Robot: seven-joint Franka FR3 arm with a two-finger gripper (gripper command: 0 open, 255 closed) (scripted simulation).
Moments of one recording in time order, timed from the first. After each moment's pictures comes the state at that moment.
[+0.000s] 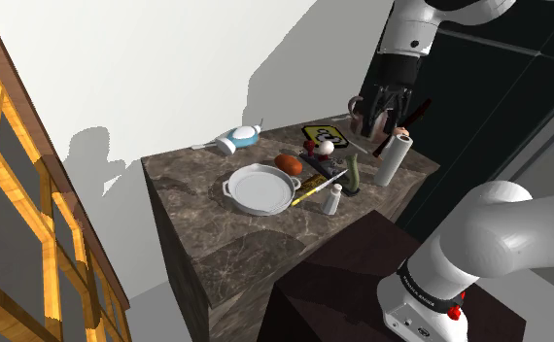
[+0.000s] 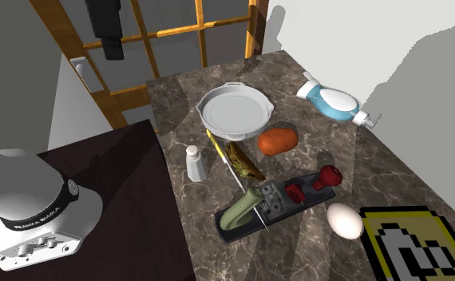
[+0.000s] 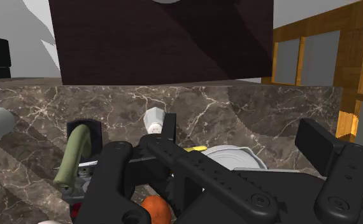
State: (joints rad) arm -0.02 -0.80 -0.04 -2.46 0.11 1.46 0.04
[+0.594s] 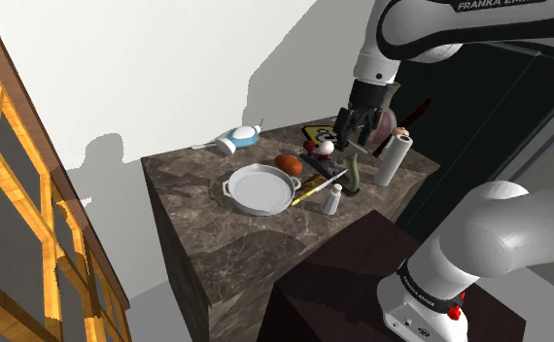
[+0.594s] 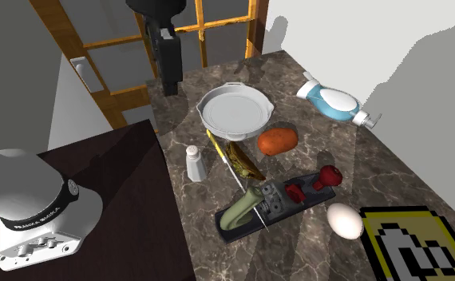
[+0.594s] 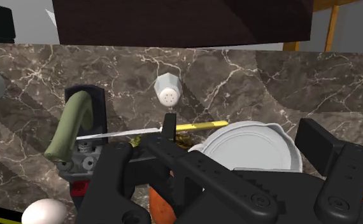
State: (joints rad) arm -0.03 -0.67 -0.03 -2.56 0.07 1.76 0.01
